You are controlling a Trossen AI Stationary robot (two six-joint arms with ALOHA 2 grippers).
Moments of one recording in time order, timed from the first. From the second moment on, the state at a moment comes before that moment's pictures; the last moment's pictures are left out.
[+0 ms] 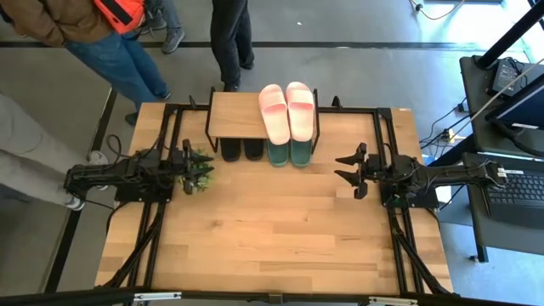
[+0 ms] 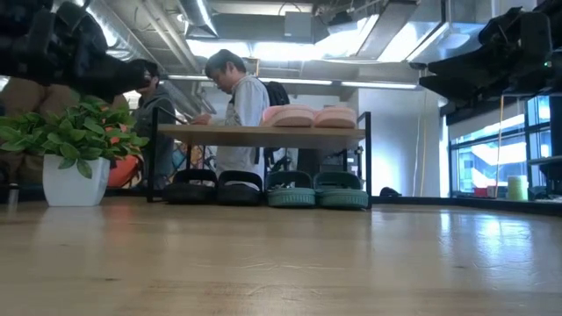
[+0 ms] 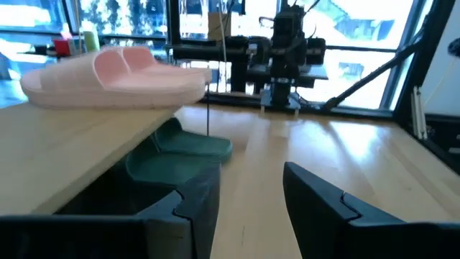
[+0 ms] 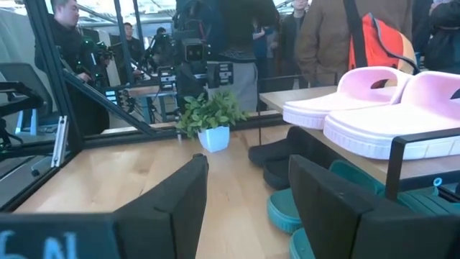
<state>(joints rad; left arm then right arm) 0.08 0.00 0.09 -0.14 -0.11 -0.06 -0.02 0.34 0.01 0.40 0.13 0.07</state>
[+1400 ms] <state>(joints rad) 0.08 0.00 0.01 0.03 -0.21 -0.02 -0.02 0.34 0.01 0.40 0.14 0.10</state>
